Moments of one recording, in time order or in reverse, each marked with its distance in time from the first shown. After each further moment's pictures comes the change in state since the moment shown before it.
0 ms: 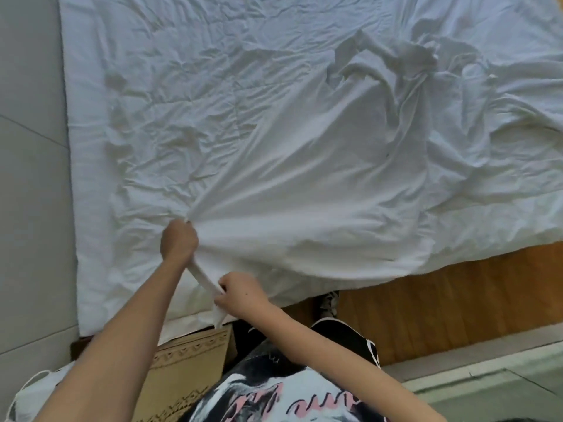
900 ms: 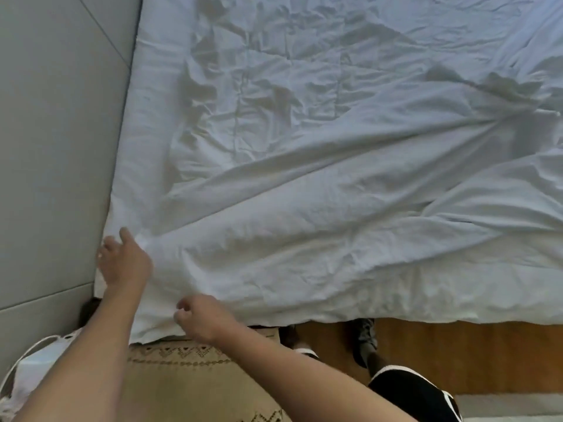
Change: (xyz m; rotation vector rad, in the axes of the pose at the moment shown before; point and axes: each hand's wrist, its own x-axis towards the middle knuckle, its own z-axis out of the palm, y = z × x) left_hand 0.129 -0.300 -0.013 0.248 0.106 -0.147; right_hand 0.125 -0.104 0.197 -0.043 -0.340 0.018
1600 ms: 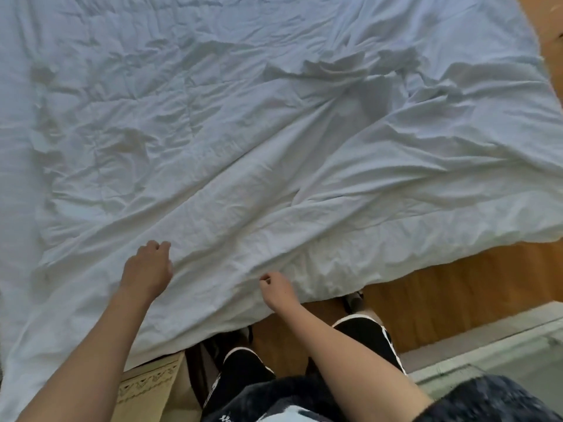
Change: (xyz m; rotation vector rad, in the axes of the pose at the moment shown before) left_hand -0.176 0.291 -0.021 0.409 -0.134 0.705; right_hand -0.169 0.296 -0.202 0.377 0.484 0.358
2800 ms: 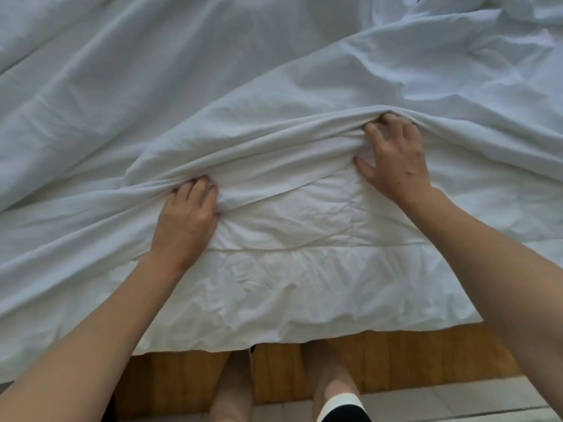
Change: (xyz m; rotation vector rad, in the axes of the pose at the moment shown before) left_hand 0.186 0.423 0.141 0.020 0.470 0.285; right_hand 0.321 0.229 -0.469 -1.001 0.830 -0.763
